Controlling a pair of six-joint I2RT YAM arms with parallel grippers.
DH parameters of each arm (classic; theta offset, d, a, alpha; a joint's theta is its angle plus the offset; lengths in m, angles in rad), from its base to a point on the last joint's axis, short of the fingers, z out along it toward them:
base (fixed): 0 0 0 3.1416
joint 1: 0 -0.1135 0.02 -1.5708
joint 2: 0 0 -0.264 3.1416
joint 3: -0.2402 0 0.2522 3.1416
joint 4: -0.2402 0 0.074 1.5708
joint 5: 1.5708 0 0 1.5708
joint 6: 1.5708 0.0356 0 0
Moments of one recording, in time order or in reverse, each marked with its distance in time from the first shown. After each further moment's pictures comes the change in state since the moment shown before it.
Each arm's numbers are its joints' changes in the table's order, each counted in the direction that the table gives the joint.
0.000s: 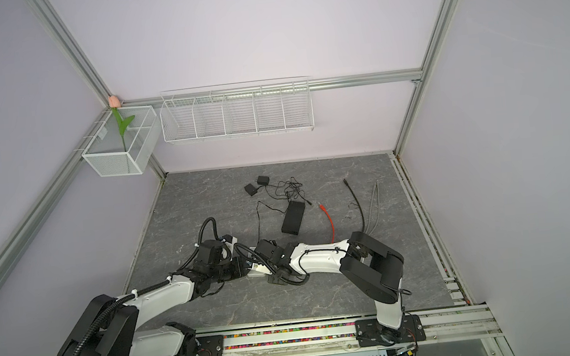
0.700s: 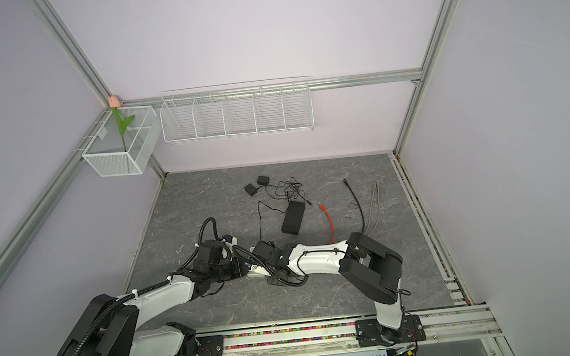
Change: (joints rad) left arm 0.000 -0.002 0.000 0.000 -0.008 0.002; right arm -0.024 -0.013 -0.029 -0.039 0.031 0.006
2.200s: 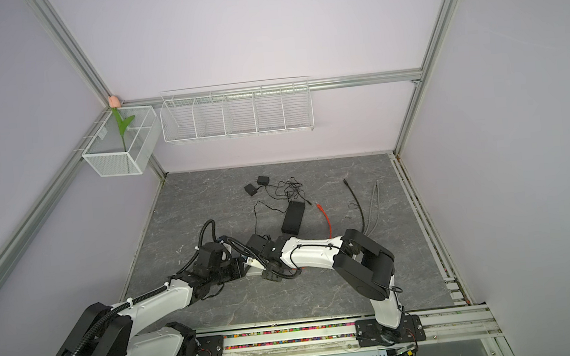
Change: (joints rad) left arm 0.045 0.058 0.025 -0.011 -0.117 -0.028; right arm 0.026 -0.061 -0.135 -0.115 -0.055 0.070
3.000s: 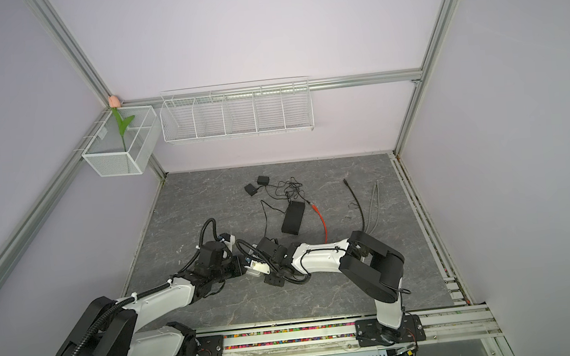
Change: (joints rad) left arm 0.007 -0.036 -0.001 0.070 -0.036 0.031; right arm 0.013 0.070 0.193 0.276 -0.125 0.015
